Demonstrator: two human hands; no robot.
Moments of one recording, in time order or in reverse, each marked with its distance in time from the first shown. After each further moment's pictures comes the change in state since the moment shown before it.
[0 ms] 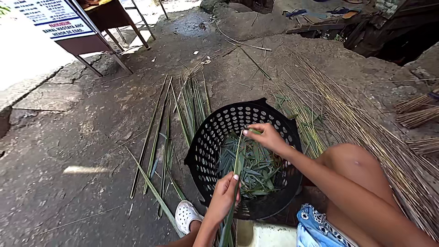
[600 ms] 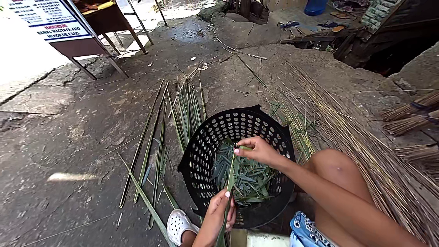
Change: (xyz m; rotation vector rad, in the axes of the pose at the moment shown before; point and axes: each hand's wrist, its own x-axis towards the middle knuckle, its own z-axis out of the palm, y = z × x) left_hand -0.014 -0.016 -0.001 -0.349 -0.082 0.004; right_hand -0.017 -0.009 0.006 0.089 -0.253 -0.050
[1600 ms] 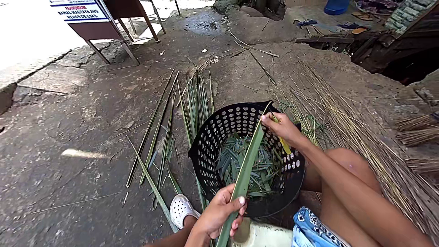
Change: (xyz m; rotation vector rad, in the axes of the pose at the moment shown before) left_hand -0.015 0.011 -0.015 -0.118 -0.171 -0.246; right_hand 0.015 0.004 -0.024 0.007 0.281 0.009
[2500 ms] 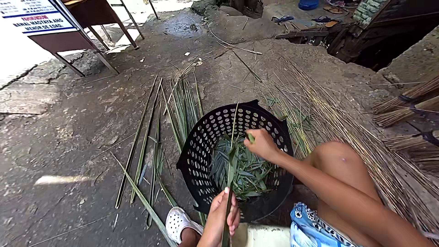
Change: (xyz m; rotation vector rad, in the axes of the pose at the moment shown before) left_hand 0.010 -0.013 0.024 -0.061 0.250 0.123; right_hand -0.020 -0.004 0.023 -0.522 -0.111 0.126
